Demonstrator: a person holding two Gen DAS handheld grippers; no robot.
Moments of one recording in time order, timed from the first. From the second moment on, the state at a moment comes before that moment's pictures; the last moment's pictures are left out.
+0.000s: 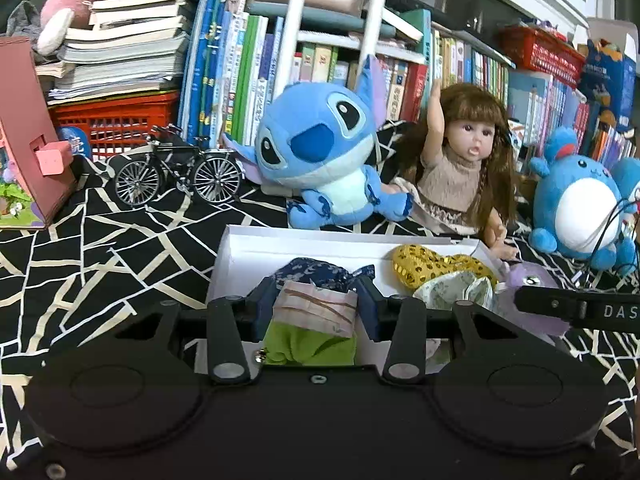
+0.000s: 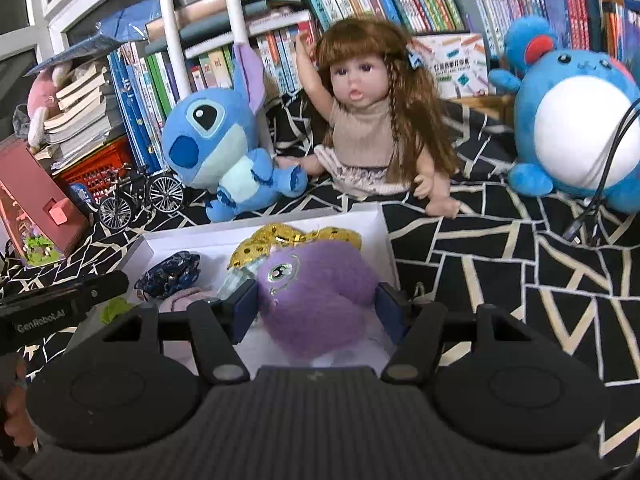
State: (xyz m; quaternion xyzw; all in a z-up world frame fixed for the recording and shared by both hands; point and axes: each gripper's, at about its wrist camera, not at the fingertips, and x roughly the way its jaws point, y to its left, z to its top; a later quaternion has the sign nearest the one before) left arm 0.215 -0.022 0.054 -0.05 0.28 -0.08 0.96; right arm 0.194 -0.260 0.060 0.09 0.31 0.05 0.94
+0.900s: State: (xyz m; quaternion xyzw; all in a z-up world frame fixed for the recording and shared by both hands) left arm 0.222 -0.039 0.034 -0.04 0.30 -0.07 0.95; right arm 0.198 -0.245 0.053 0.11 0.31 0.07 0.94
